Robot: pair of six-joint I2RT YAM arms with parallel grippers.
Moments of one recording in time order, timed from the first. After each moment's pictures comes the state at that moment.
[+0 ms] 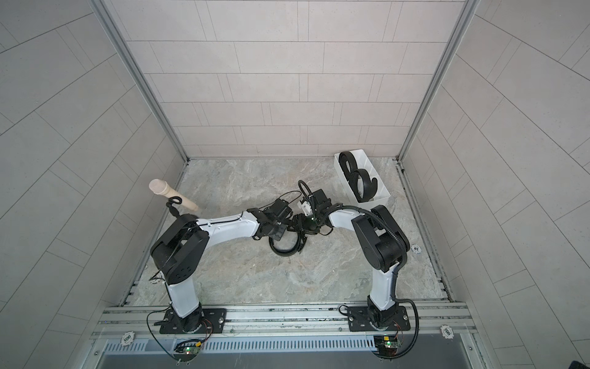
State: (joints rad) left arm -0.76 1.83 1.13 -0.48 -0.28 -0.24; right arm 0.45 1.87 1.04 -0.20 -0.65 0.49
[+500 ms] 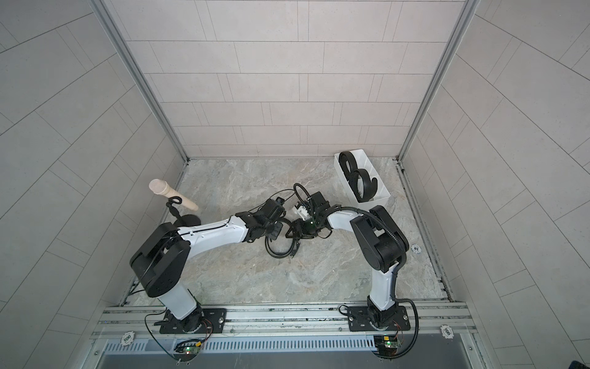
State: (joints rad) left arm -0.74 1.69 1.03 -0.38 -0.28 -0.18; right arm 0.47 1.87 1.03 -0.25 -0.77 0.39
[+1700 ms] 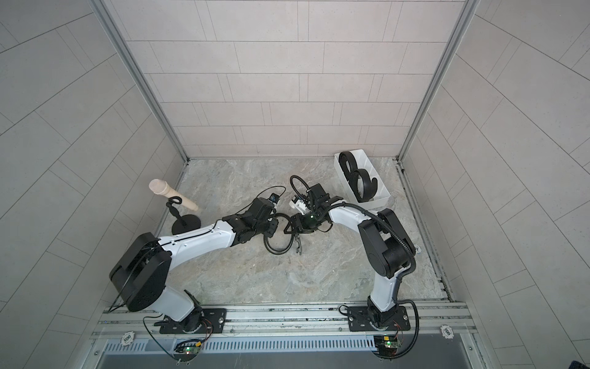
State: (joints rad) left arm -0.71 1.55 0.92 -0.24 -0.20 -0.13; right arm 0.46 1.80 1.14 -0.44 -0.80 0.27
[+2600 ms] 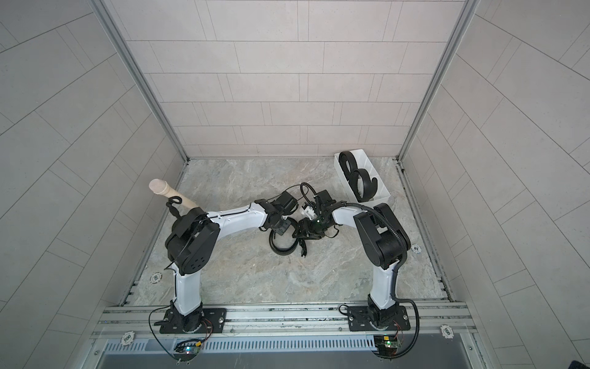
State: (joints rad) left arm -0.74 1.97 1.33 -0.61 -0.28 -0.05; right arm 0.38 1.88 1.06 -0.40 -0.76 0.32
